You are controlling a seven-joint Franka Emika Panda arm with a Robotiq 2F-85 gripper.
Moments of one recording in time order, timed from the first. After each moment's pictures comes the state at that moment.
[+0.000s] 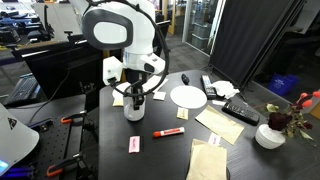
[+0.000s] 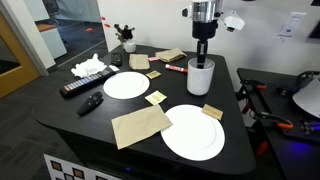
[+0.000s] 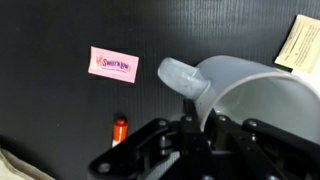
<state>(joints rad) -0.02 0.07 -0.05 -2.52 -0.06 2.48 0.01</state>
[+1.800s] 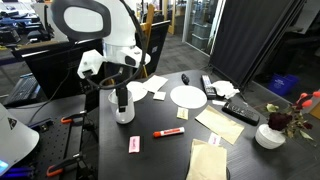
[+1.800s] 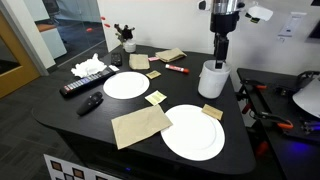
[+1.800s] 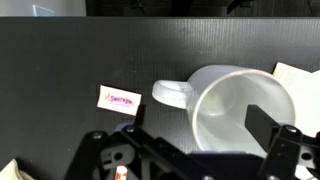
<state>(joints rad) -0.03 -0.12 -0.04 -2.66 -0.08 2.40 0.01</state>
